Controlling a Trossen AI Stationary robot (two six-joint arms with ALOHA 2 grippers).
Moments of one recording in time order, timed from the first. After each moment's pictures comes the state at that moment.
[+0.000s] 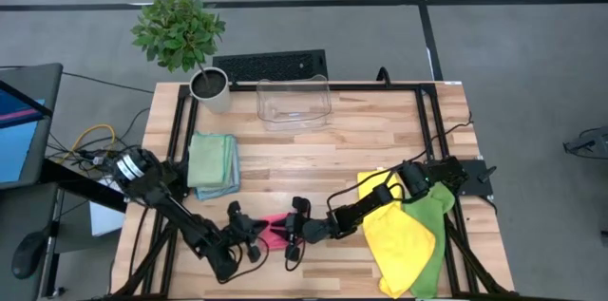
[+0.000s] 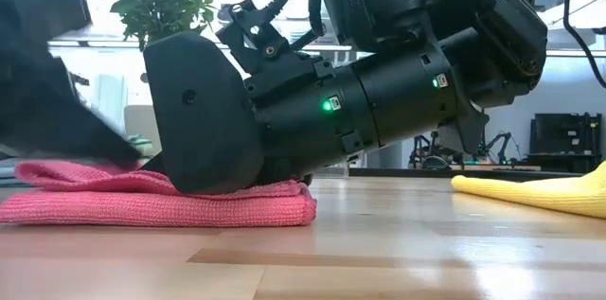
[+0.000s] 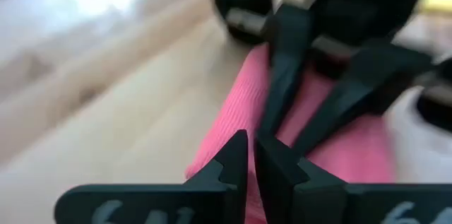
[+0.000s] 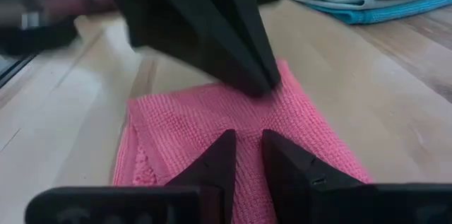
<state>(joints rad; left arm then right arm) -0.85 1.85 0.73 0.06 -1.03 -1.17 0.42 2.42 1.29 0.72 0.42 0.27</state>
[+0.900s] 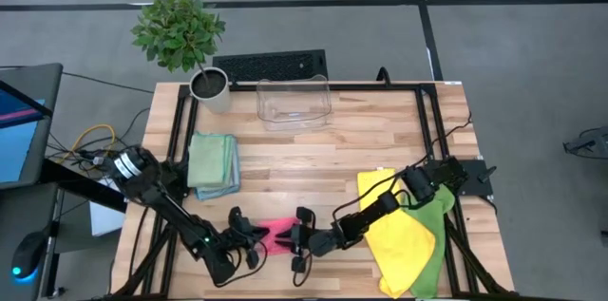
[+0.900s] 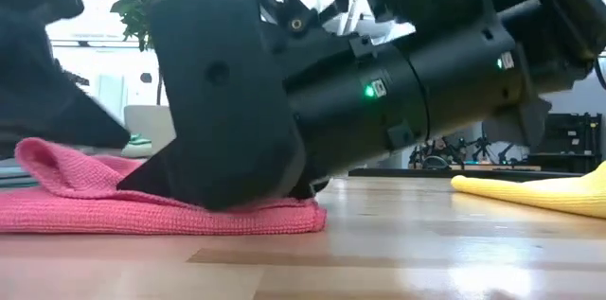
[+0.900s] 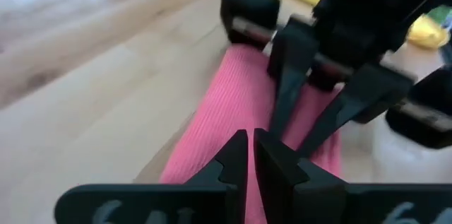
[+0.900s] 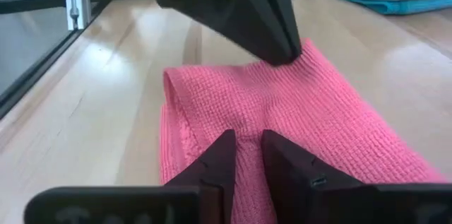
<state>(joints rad) -0.87 1.82 0.74 0.13 -0.98 -1.21 0.49 2.41 1.29 0.70 0.46 0.27</state>
